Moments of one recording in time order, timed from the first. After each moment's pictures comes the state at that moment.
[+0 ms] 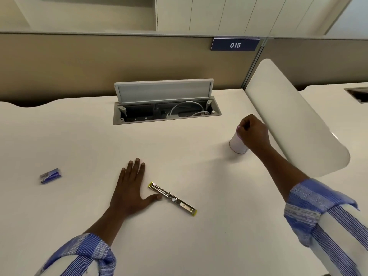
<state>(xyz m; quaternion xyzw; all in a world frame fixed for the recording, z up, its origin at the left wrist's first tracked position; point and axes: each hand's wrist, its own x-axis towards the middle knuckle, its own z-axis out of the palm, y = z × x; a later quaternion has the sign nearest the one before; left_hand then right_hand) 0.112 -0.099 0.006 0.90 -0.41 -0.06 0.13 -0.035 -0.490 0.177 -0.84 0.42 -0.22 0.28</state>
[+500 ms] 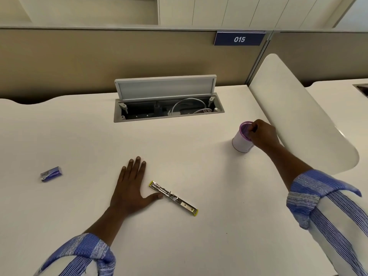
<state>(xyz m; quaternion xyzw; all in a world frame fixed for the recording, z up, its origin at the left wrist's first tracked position) 0.110 -0.100 0.010 0.90 -0.40 -0.05 0.14 -0.042 -0.537 0.148 -0.85 0.45 -0.12 0.23</state>
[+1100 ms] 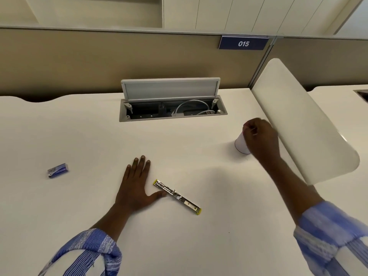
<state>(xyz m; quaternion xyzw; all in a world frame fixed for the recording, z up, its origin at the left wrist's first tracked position) 0.110 -0.099 0.010 0.90 -0.40 -0.04 0.15 -0.052 -0.462 0.181 -0.87 0.33 -0.29 0.22</state>
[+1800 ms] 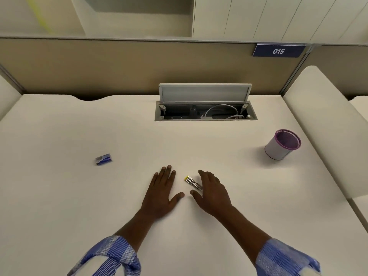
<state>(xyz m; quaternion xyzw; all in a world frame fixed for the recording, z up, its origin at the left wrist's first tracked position) 0.081 -0.052 0.010 0.89 -0.42 -0.02 0.17 -0.033 -0.235 0.074 -0.95 0.20 0.03 0.23</state>
